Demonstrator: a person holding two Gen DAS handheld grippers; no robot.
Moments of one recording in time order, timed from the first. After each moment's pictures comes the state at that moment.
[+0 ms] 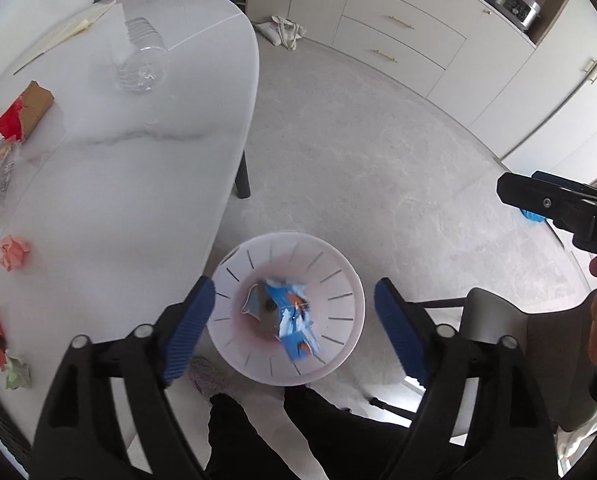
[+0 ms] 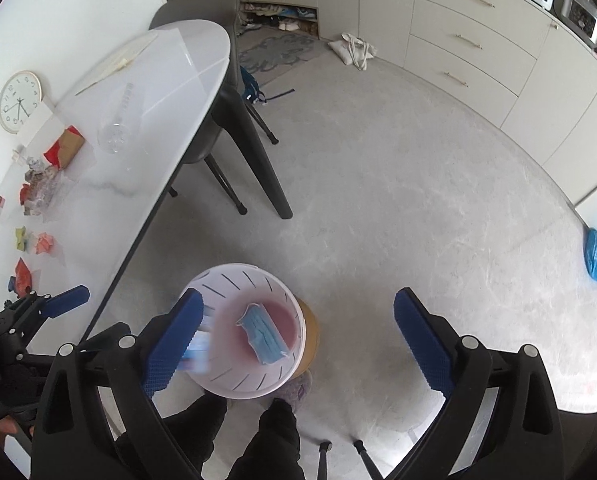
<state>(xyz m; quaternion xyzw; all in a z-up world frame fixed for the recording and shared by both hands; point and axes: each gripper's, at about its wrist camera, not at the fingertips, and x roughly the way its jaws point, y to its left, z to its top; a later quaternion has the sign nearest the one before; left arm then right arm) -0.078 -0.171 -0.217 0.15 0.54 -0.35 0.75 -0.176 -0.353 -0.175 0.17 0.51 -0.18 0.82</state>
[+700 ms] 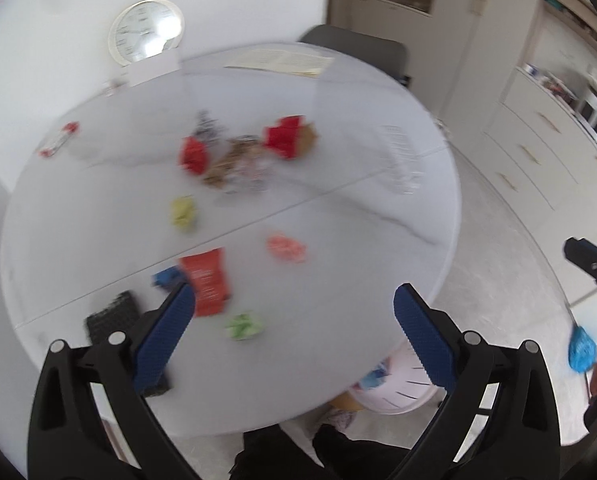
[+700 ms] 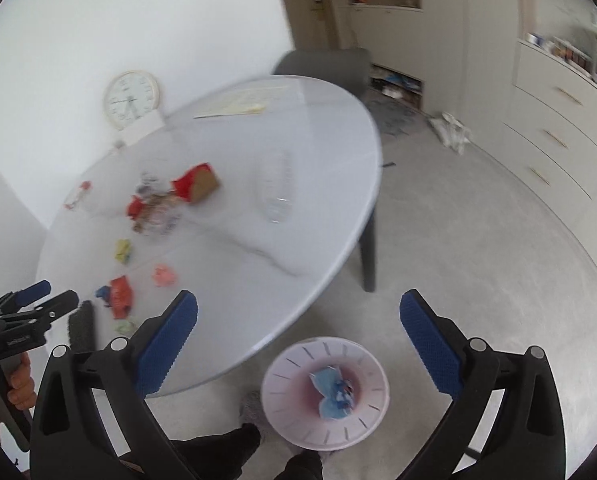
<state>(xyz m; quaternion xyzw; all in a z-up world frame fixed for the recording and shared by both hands) -0.038 0.041 -0.095 0.03 0.48 -0.09 0.87 -0.108 -0.251 -0.074 0.11 0.42 -0.01 0.90</state>
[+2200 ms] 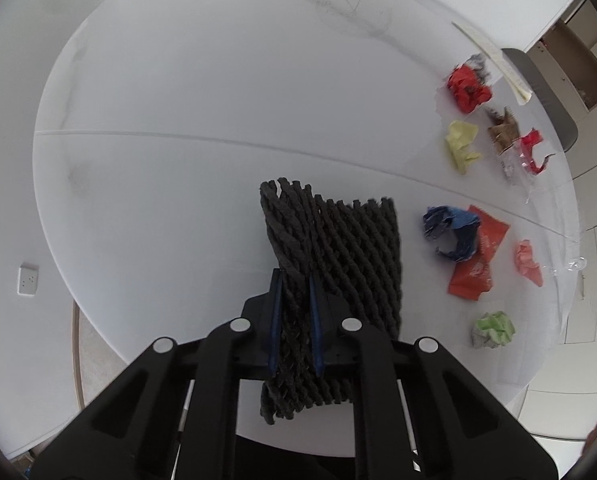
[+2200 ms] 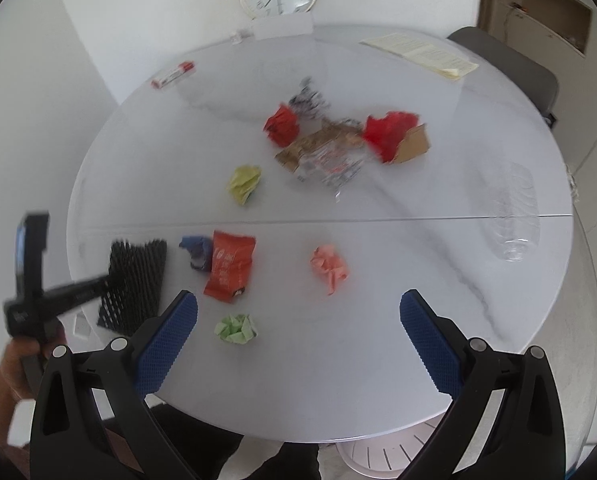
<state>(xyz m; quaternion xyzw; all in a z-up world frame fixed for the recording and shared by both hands) -0.016 0.271 -0.229 -0.18 0.57 0.09 0.80 0.001 -0.025 -0.131 -0.04 0.51 0.18 0.84</state>
